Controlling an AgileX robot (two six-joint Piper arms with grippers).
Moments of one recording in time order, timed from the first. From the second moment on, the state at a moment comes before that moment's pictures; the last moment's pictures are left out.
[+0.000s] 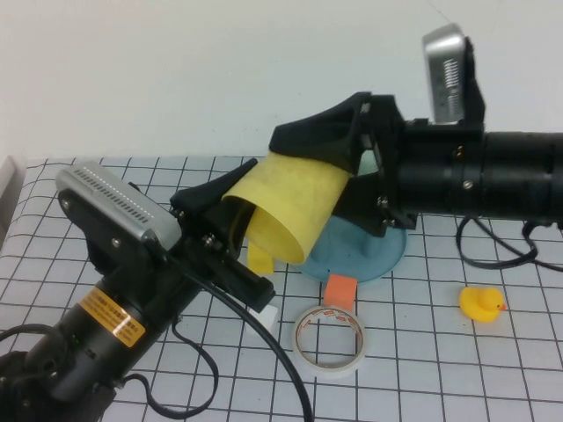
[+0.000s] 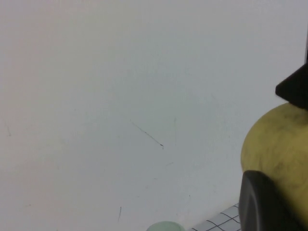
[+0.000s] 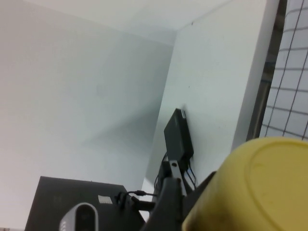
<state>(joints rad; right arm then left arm) 0.46 1.55 -1.08 1.71 0.73 -0.68 -0.54 1.40 -0.51 0.17 -1.10 -0.13</state>
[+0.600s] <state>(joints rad) 0.48 1.57 -1.09 1.71 0.74 -0.70 -0.54 1.40 -0.51 0.17 -1.10 -0.12</state>
